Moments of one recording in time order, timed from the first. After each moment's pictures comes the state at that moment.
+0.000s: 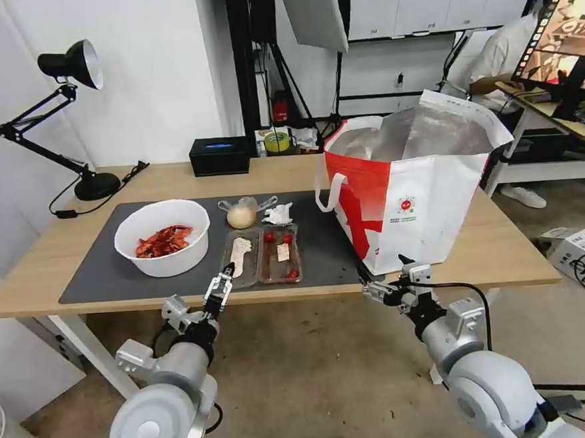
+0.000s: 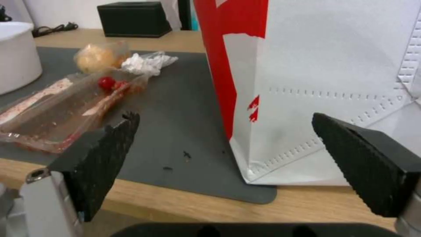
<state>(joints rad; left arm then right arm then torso) 1.45 -1.33 -0.40 -2.30 -1.40 0.14 -0.57 -1.40 1.05 0.33 2.19 0.48 -0.31 0.21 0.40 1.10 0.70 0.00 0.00</state>
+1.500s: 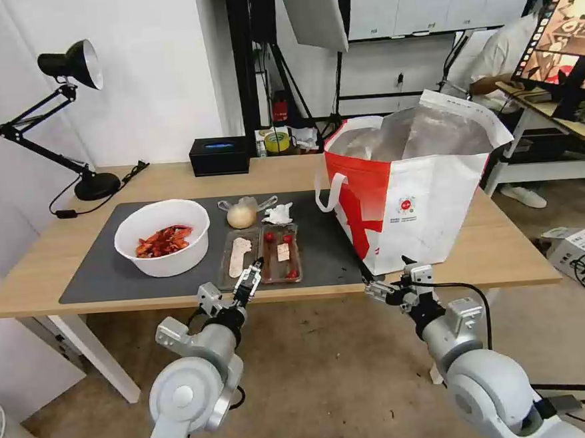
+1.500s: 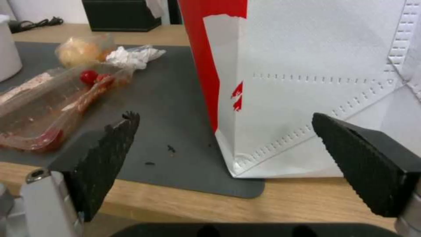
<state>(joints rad) 1.29 -1.32 -0.29 -2.15 -1.44 0.14 -0.58 -1.39 1.08 0.34 2.16 0.47 -0.31 0.22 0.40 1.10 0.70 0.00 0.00</state>
